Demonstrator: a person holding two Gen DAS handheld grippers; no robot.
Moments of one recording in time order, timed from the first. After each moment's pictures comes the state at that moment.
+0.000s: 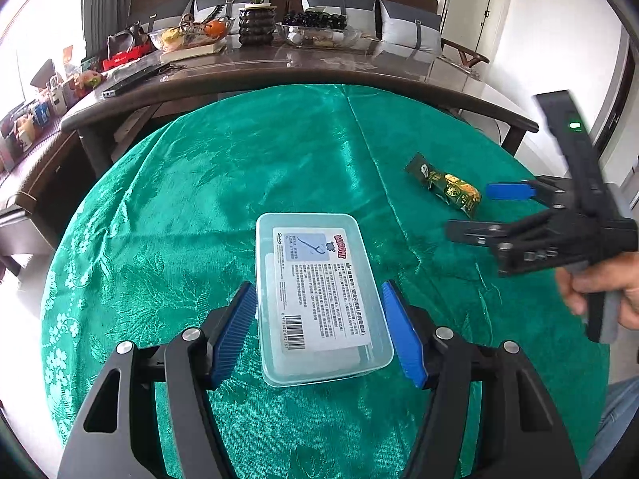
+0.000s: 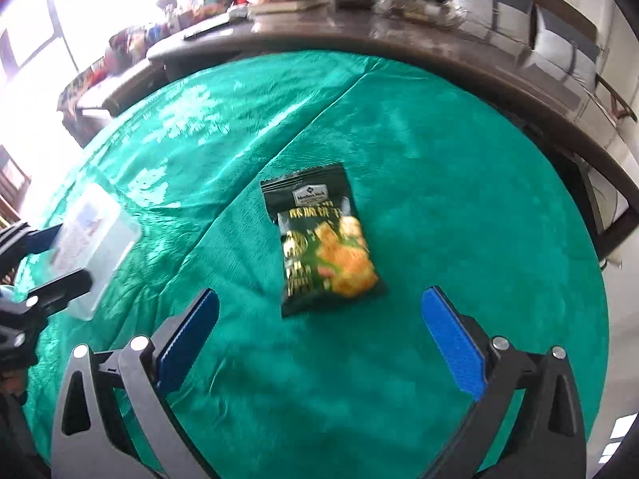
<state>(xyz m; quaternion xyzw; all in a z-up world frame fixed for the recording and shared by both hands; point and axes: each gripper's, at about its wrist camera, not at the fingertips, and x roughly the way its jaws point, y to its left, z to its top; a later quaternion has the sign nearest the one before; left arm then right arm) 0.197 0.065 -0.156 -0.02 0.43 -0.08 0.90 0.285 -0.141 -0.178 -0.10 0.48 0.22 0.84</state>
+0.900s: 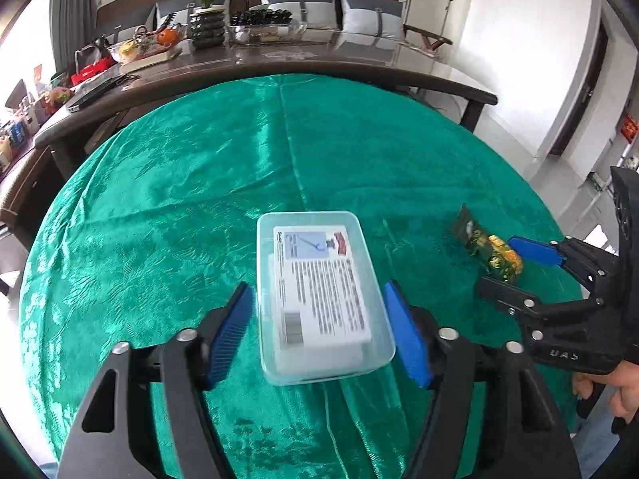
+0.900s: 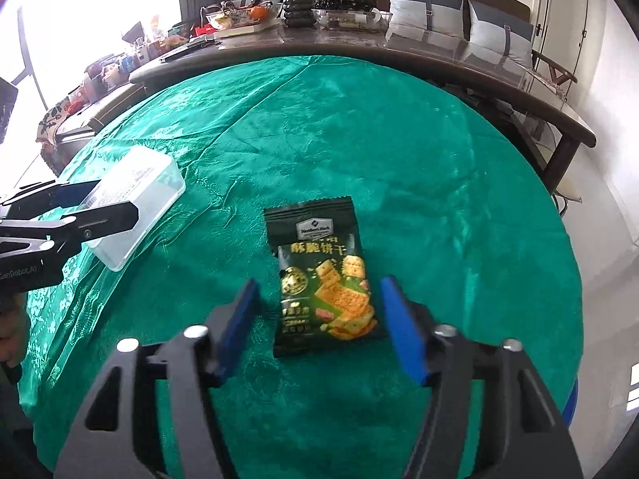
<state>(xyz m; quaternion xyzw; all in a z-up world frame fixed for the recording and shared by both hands) 0.156 0.007 -0.154 0.01 0.44 -0.12 0.89 0.154 -0.206 -0.180 -0.05 0.44 0.15 0.88</state>
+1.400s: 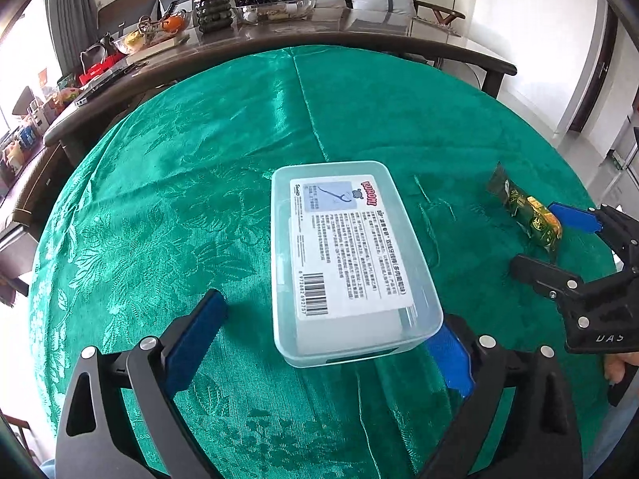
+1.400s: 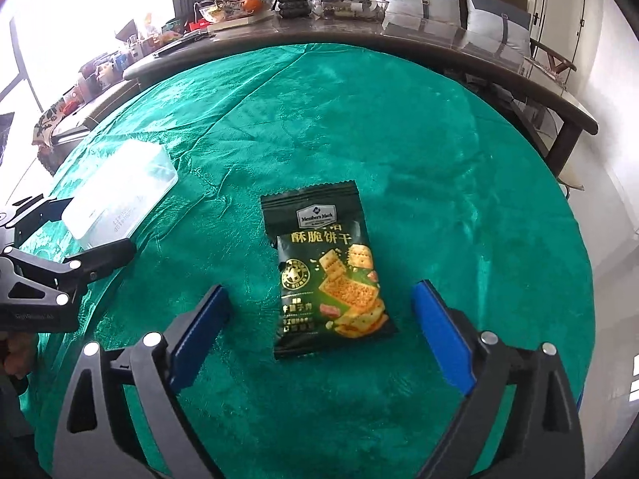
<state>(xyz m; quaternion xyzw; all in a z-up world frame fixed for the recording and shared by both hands) 0.156 0.008 -0.178 0.05 0.47 -0.10 0.88 0.154 -0.206 -0.189 -0.04 0.45 0.14 0.88</state>
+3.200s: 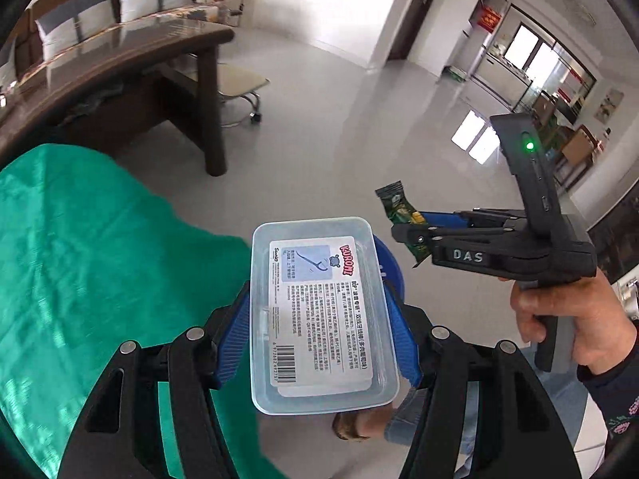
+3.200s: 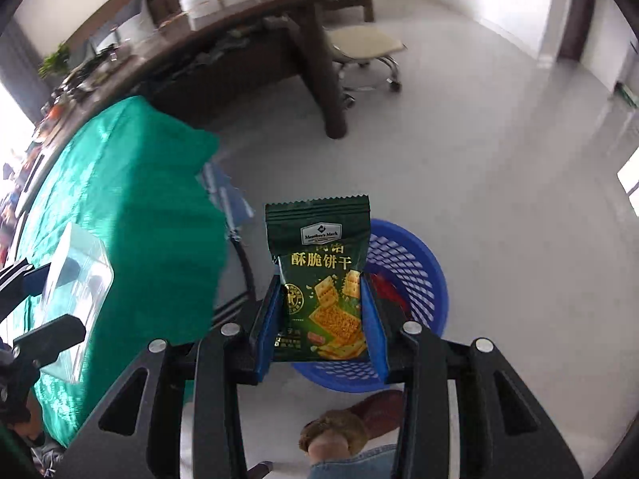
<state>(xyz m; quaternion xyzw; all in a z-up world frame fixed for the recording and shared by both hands) 0.120 -0.404 -0.142 0.11 0.47 -0.42 0.77 0.092 -0.598 -0.193 0.16 0.52 -0.07 0.83</state>
